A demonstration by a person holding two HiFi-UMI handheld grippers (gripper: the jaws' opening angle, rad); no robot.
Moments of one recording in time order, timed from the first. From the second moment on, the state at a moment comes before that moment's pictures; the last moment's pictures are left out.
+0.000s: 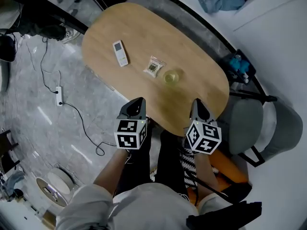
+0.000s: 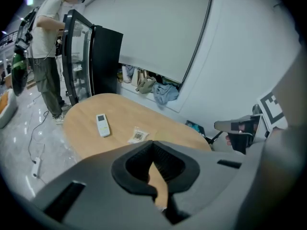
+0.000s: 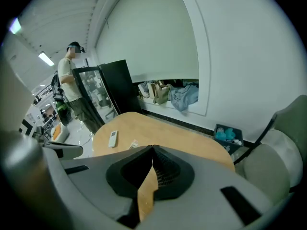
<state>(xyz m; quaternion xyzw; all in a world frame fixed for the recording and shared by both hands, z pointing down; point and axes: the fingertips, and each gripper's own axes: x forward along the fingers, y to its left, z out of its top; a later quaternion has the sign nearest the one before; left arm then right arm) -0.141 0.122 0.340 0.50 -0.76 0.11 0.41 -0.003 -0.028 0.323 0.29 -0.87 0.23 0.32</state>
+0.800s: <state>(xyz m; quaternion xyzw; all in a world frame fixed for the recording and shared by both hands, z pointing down) -0.154 0.140 0.417 0.49 -0.75 0.11 0.43 -0.062 -0.009 0.392 0.21 -0.89 0.24 0.34</state>
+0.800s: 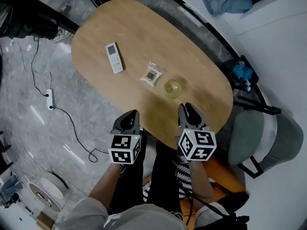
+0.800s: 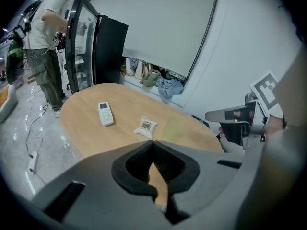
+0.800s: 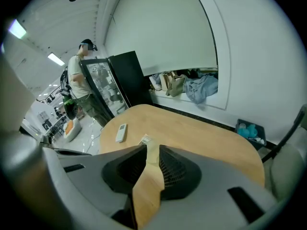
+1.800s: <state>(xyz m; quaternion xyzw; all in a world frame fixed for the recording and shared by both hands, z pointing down) -0.169 0.156 0.482 0.48 -0.74 0.12 0.45 -0.109 -0.008 0.470 0.16 -0.88 0.16 0.41</state>
